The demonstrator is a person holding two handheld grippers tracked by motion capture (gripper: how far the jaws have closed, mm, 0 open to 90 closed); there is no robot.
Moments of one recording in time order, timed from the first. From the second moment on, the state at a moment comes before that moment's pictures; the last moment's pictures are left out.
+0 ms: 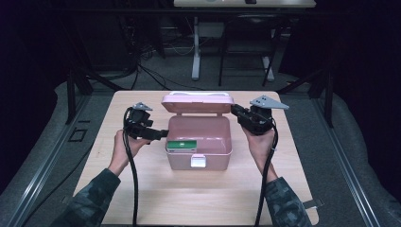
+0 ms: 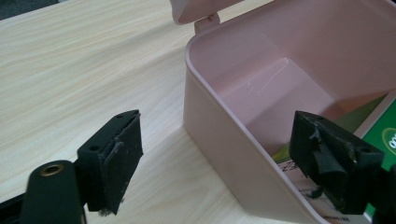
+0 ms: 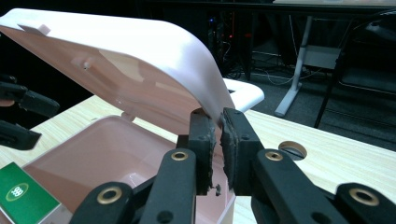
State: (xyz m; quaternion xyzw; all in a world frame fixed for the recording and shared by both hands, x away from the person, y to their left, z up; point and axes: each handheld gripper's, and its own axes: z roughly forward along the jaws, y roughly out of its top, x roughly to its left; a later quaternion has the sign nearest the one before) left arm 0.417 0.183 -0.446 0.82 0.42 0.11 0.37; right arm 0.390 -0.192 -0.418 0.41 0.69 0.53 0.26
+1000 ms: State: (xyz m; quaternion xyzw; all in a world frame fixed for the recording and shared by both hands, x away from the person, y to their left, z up) left arm 0.383 0.230 -0.468 0.81 0.43 0.15 0.38; right arm 0.363 -0.197 -0.433 0.41 0.72 0.51 0.22
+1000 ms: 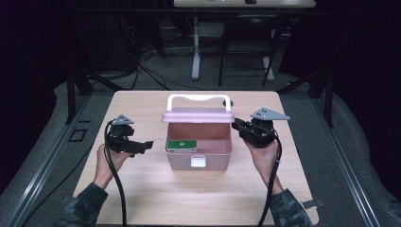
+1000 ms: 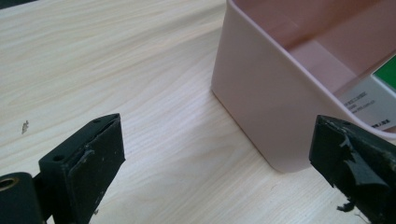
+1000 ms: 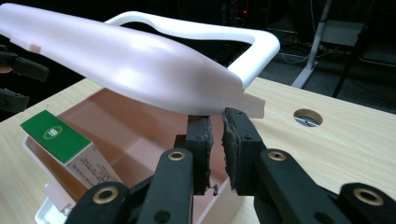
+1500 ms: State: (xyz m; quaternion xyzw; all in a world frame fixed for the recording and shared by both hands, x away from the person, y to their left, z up) left arm 0.379 0.235 -0.482 0.81 0.43 0.14 0.37; right arm 0.354 -0.199 -0.449 0.42 0.73 0.50 0.20
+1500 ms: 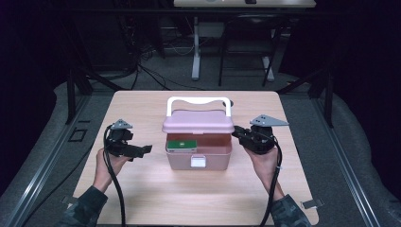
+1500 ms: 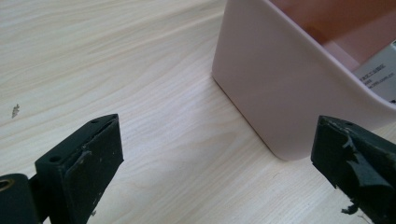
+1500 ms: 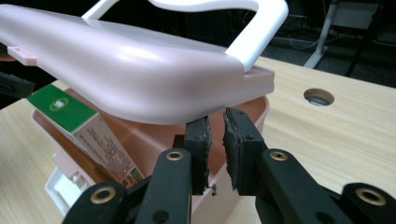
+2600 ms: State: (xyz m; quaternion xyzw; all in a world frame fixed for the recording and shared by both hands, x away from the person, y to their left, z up) left arm 0.377 0.238 -0.490 0.81 0.44 0.12 0.37; right arm 0.340 -0.204 -0.472 0.42 0.77 0.46 0.16
